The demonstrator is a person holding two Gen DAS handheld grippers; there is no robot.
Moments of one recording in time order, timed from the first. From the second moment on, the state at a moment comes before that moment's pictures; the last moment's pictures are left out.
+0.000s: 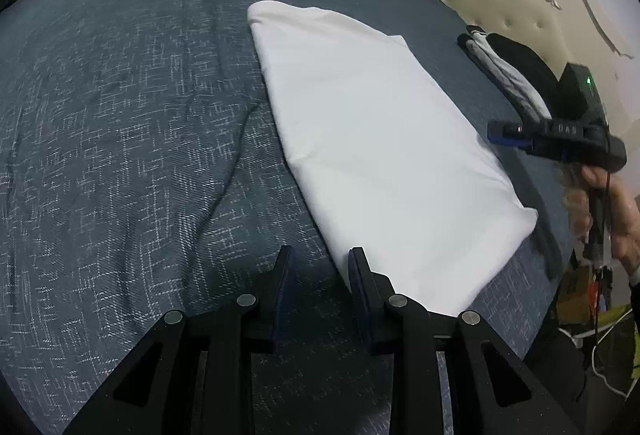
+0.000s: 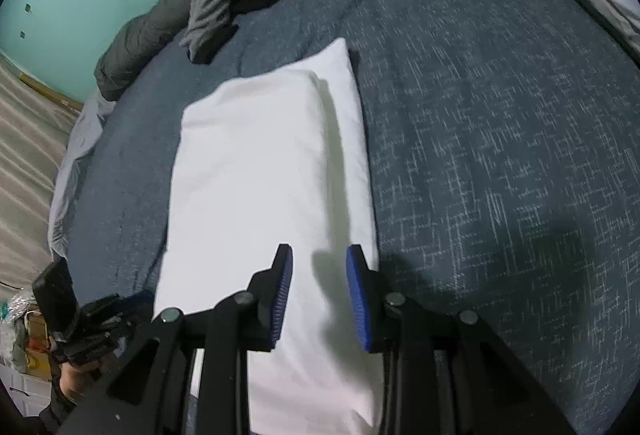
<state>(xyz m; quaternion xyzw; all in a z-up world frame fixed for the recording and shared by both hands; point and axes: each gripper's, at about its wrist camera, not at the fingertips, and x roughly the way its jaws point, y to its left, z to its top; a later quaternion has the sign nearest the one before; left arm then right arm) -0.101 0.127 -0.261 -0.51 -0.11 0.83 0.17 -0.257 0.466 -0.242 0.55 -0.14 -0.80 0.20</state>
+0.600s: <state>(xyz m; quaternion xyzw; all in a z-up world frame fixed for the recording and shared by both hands) -0.101 0.136 -0.251 -0.52 -0.12 0.83 0.18 -0.209 0.501 -0.247 0.59 -0.15 -0.77 0.20</state>
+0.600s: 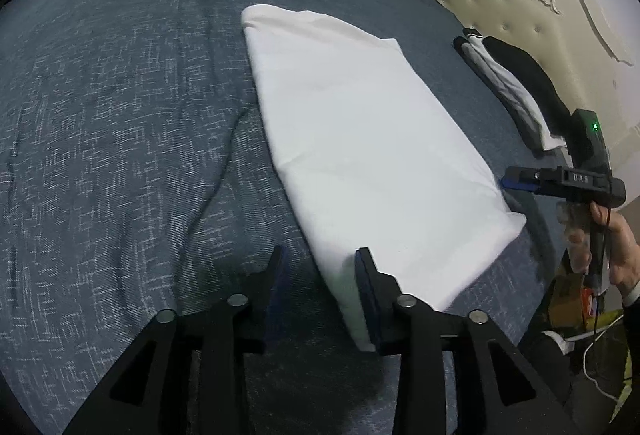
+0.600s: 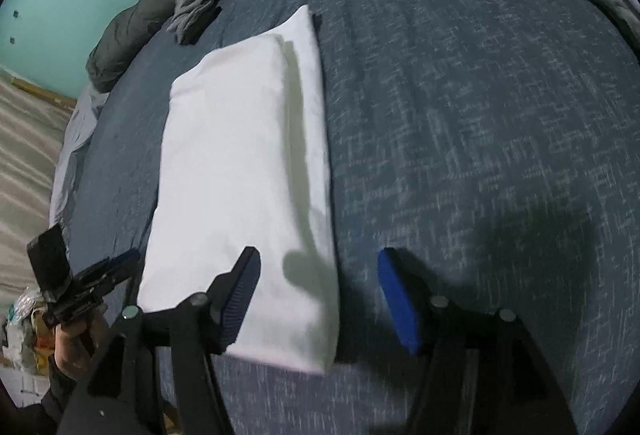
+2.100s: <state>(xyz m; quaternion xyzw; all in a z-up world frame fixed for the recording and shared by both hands) -0.105 0.157 -0.271 -0.56 -0.21 0.78 0.18 -0.209 0.462 -0.279 0.63 -0.15 -0.72 0.24</state>
